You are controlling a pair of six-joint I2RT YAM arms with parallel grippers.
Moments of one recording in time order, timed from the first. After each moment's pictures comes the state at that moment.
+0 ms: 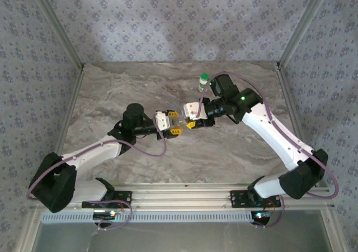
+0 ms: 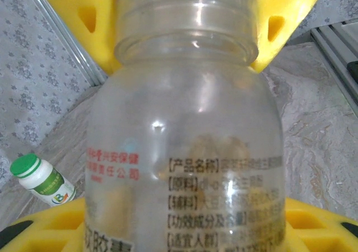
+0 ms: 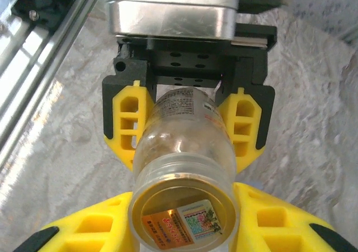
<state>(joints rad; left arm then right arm) -0.64 1.26 0.65 0.36 0.69 0.48 0.61 1.40 1.44 -0.95 -0.61 -1.12</state>
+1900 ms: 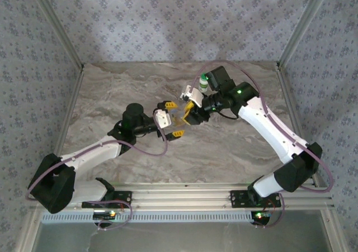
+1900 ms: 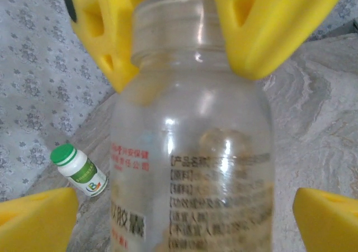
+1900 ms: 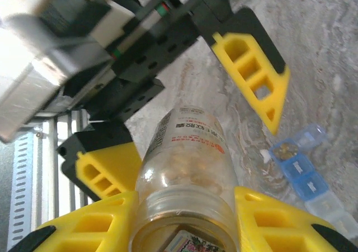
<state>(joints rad) -0.65 1.25 0.66 0.39 0.57 0.48 0.59 1.47 1.54 -0.99 -0.59 -0.50</state>
